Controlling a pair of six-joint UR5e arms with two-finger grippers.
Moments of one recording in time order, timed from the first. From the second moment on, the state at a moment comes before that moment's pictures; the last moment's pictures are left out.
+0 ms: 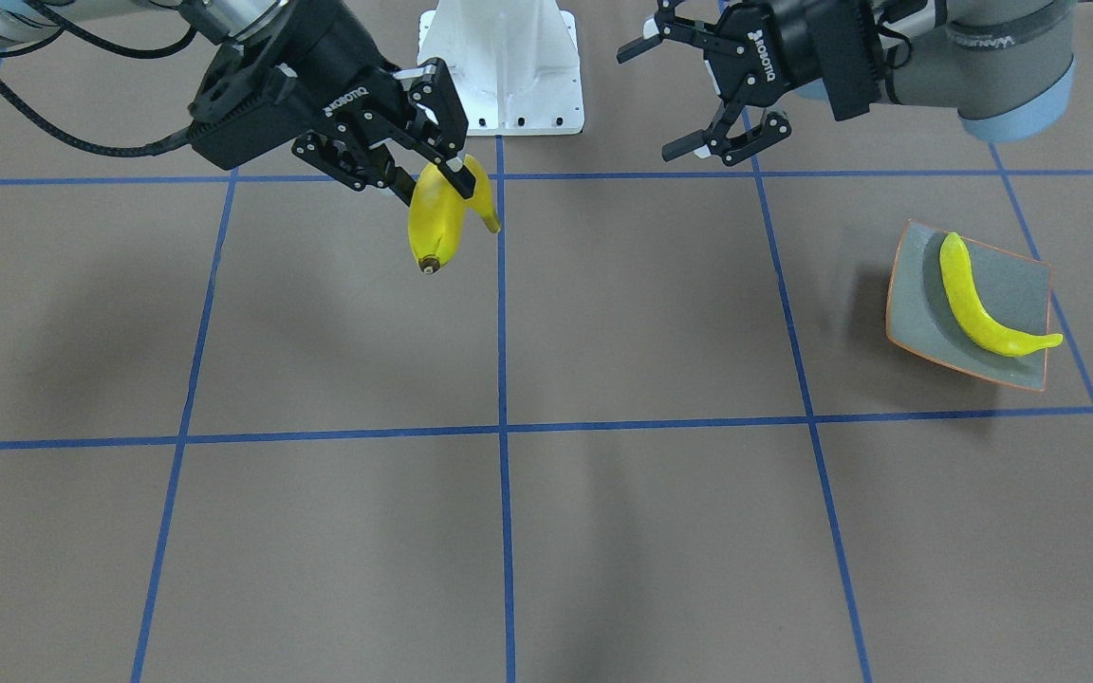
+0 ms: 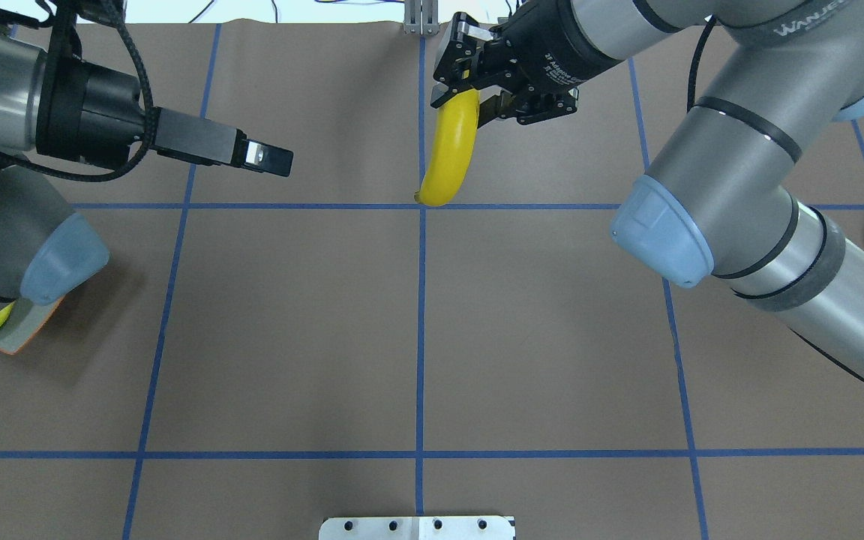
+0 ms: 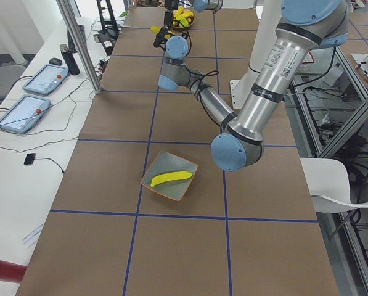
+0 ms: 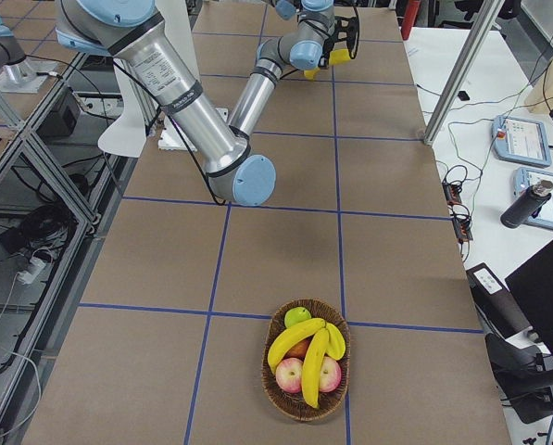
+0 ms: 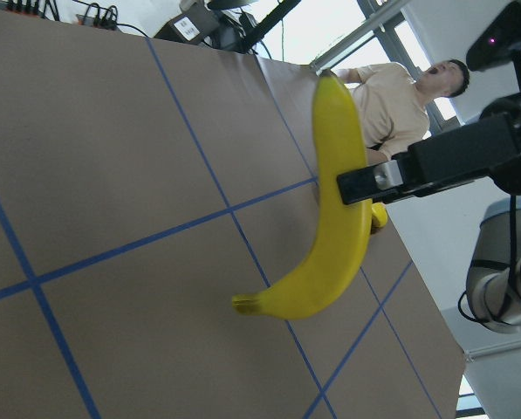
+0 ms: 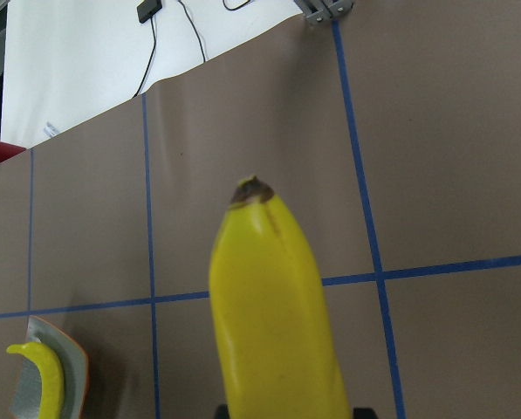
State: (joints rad) left arm -0.90 -2.04 -1.83 -2.79 -2.39 -1.32; right arm 0.85 -0.82 1.90 -1.36 2.21 1.42
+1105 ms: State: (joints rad) left arm -0.76 -2.09 -1.82 -2.83 -2.26 -1.31; right arm 0.77 -0.76 1.93 -1.41 2.21 1.43
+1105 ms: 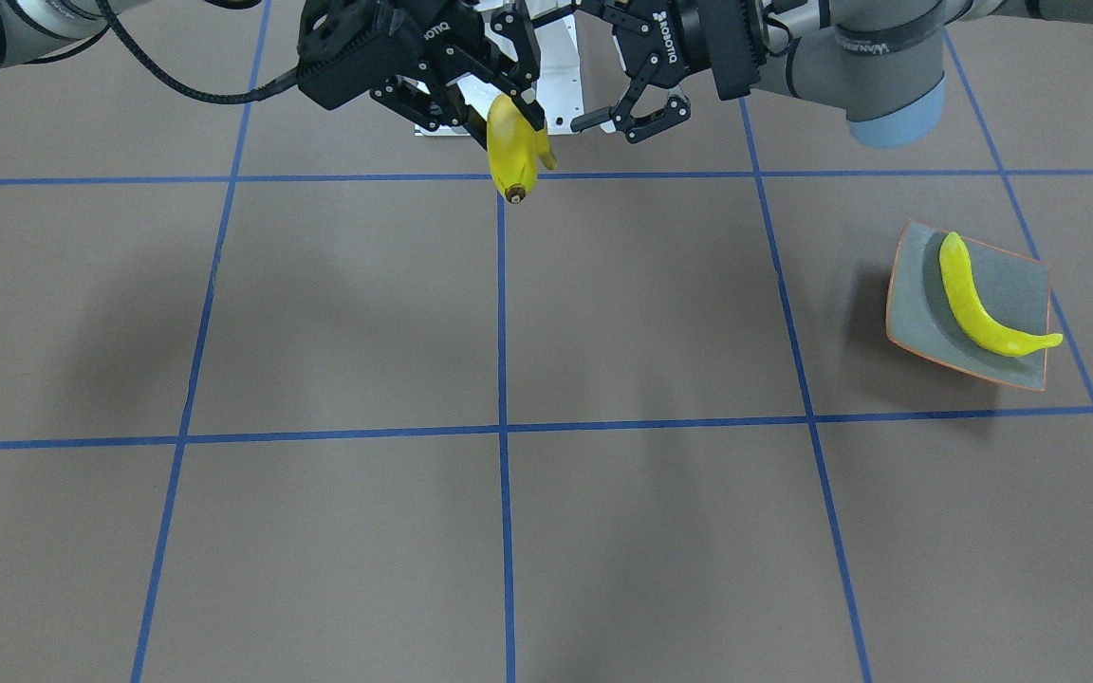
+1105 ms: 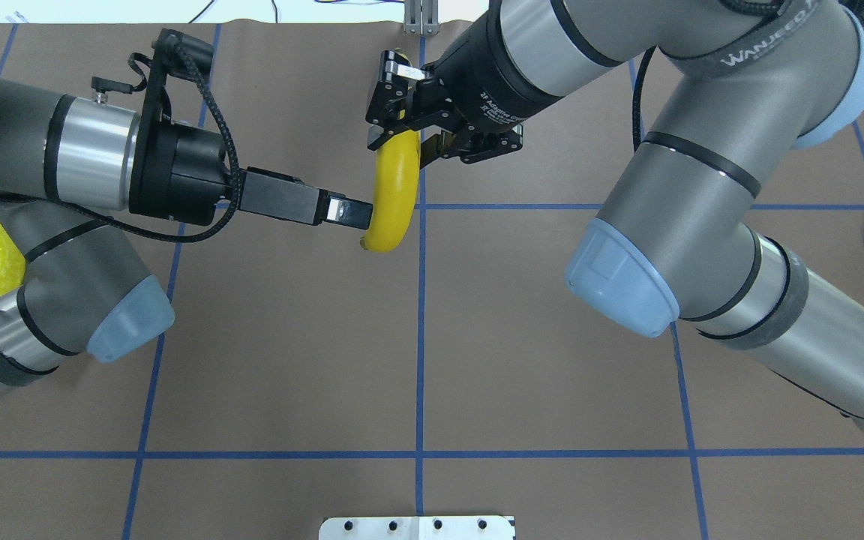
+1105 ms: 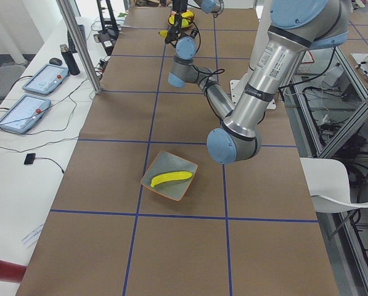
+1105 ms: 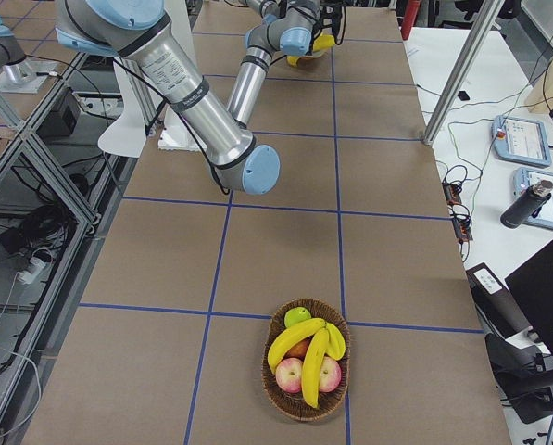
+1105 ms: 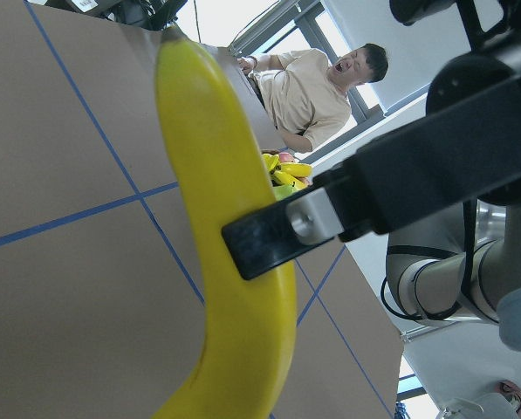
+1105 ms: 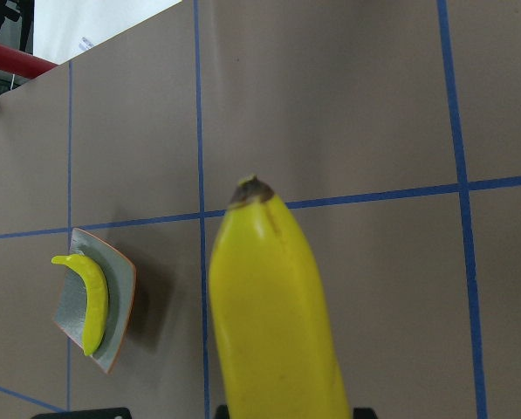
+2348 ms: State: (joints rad) left arm -0.73 -2.10 -1.81 -2.83 -2.22 -1.31; right arm 0.74 -0.76 1.96 -1.41 2.20 1.43
